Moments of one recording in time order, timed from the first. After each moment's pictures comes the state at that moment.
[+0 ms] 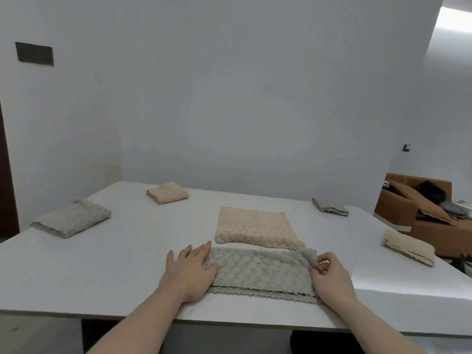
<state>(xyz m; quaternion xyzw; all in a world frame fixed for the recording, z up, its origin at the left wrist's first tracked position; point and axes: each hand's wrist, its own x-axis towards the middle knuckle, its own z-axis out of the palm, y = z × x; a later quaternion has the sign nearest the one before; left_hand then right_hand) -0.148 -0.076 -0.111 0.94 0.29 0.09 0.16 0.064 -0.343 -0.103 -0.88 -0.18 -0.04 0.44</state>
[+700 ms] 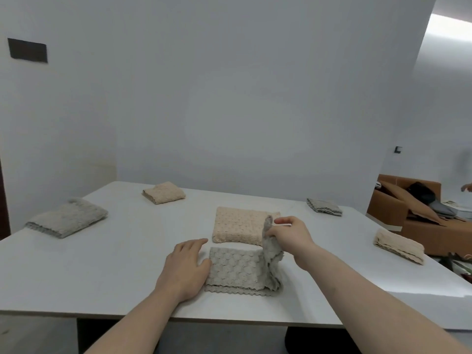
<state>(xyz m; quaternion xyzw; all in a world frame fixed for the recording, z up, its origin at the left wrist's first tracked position) -0.151 -0.069 -0.114 0.91 0.26 0.22 0.22 0.024 -0.258 -0.012 -0.79 -0.19 0.11 0.58</state>
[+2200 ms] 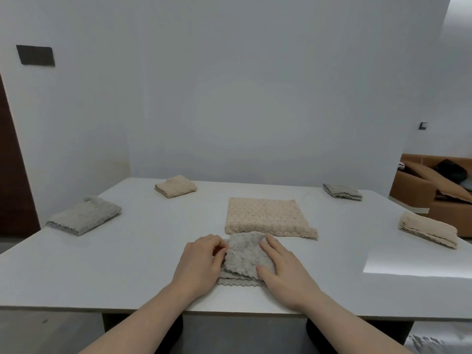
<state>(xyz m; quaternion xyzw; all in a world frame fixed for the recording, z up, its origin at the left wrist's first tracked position) -0.152 -0.079 -0.115 0.90 0.18 0.34 0.20 -0.005 -0.269 -0.114 -0.84 -0.48 0.01 0.25</state>
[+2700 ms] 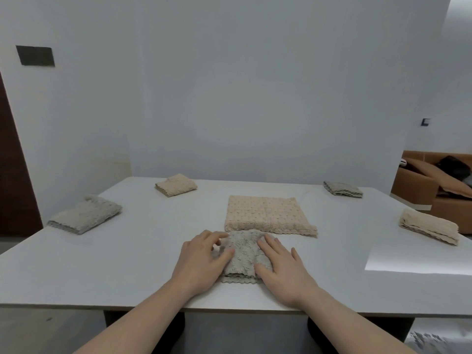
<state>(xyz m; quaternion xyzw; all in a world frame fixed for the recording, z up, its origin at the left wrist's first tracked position) -0.152 -0.080 -0.113 0.91 0.21 0.30 0.20 -0.007 -0.267 -0.111 -0.86 -0.47 0.03 0.20</state>
